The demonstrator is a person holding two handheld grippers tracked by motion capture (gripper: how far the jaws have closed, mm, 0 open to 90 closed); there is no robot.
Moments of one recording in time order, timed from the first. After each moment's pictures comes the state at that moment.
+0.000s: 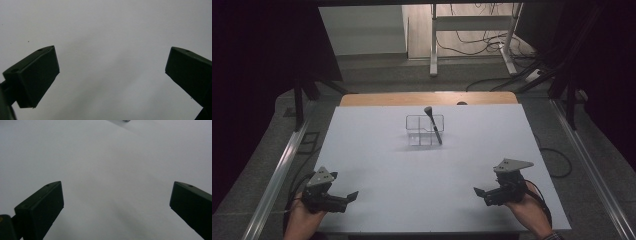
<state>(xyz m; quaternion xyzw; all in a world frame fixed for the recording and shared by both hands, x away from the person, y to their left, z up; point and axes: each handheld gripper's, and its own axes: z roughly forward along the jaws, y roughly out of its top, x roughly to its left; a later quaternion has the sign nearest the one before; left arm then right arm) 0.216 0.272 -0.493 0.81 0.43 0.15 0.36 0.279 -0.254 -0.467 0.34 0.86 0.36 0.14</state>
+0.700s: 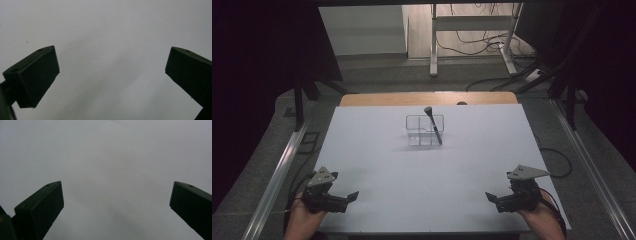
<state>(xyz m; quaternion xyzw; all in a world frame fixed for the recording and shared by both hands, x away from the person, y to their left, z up) 0.217 0.271 -0.493 0.81 0.43 0.15 0.36 0.259 -0.282 -0.464 0.37 0.85 0.35 0.16</state>
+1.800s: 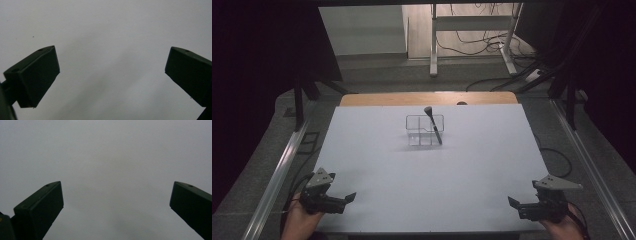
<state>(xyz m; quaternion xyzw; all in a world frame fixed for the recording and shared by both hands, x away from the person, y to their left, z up) 0.214 0.279 -0.495 0.82 0.44 0.16 0.35 0.234 -0.336 -0.465 0.44 0.81 0.35 0.19</state>
